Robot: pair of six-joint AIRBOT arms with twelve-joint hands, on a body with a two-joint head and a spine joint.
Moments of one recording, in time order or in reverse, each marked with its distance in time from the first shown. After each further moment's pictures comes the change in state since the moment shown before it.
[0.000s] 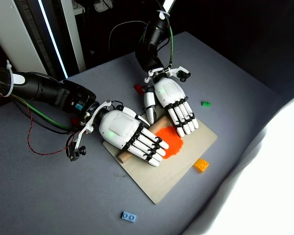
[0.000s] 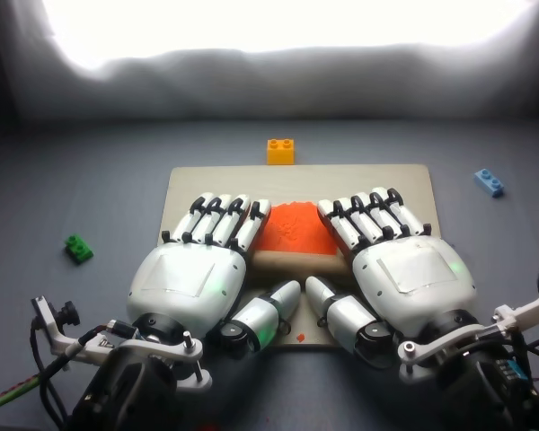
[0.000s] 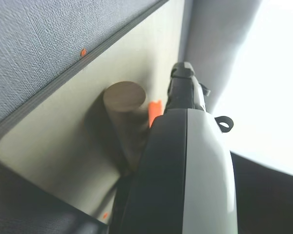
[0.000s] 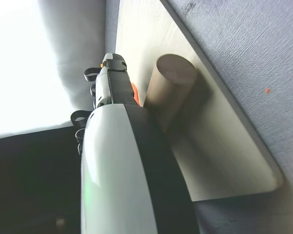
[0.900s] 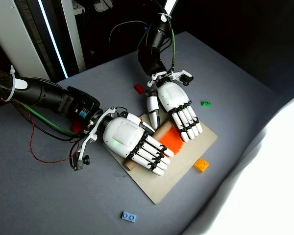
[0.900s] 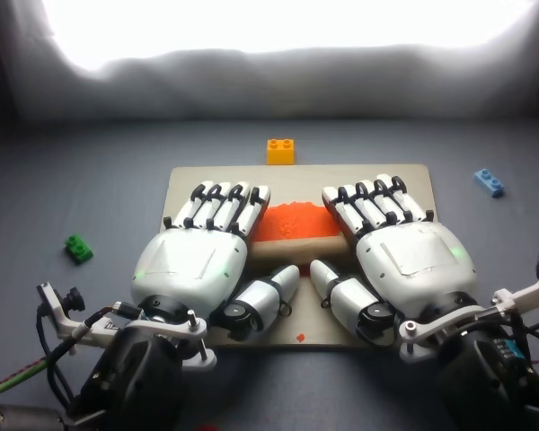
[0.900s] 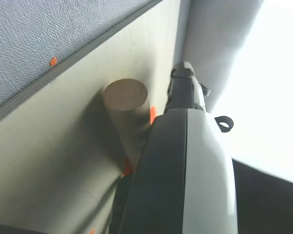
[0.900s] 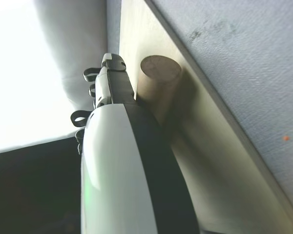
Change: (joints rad) left arm -0.035 -0.013 0.044 -0.024 0.031 -0.014; right arm 0.016 -0.007 0.062 0.004 -0.037 0.042
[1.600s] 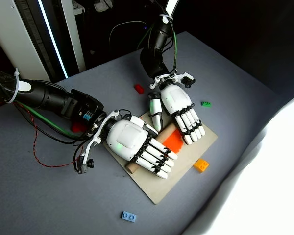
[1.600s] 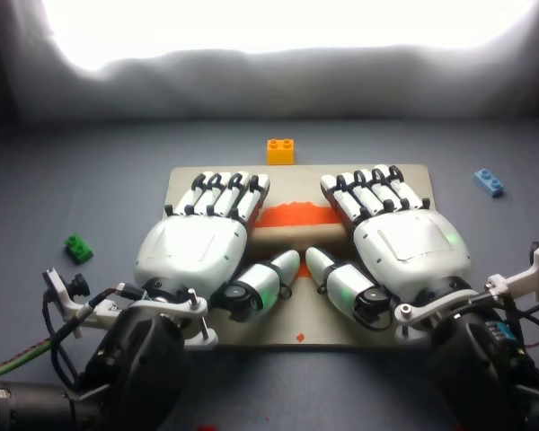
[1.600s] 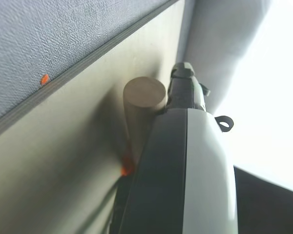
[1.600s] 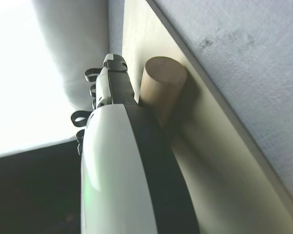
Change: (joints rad) left arm -0.029 -0.012 0.060 -0.010 0.053 -0.035; right arm 0.023 -0.019 0.065 -0.005 -0.035 0.023
